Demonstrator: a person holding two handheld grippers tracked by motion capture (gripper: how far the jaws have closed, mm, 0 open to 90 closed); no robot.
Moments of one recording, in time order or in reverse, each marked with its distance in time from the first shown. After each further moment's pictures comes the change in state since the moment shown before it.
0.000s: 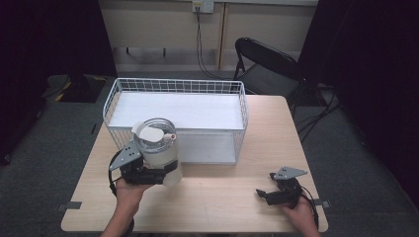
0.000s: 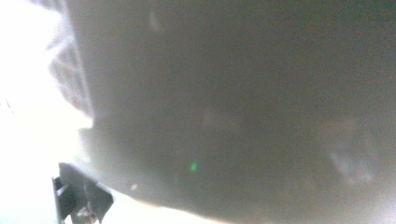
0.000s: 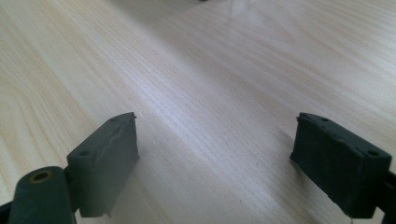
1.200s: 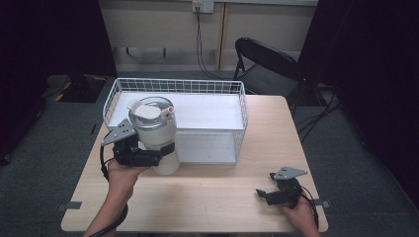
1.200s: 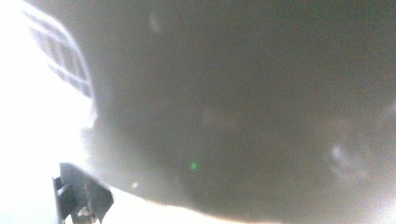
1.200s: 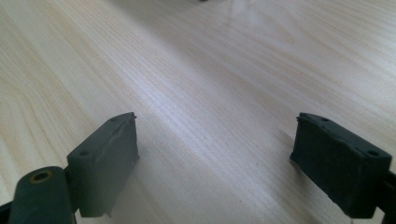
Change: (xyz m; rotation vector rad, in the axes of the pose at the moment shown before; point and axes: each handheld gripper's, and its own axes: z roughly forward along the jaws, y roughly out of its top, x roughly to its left) left arm 0.007 0.063 -0.003 0.044 0.000 -0.042; right arm 0.000 0.000 0.000 0.000 0.000 0.001
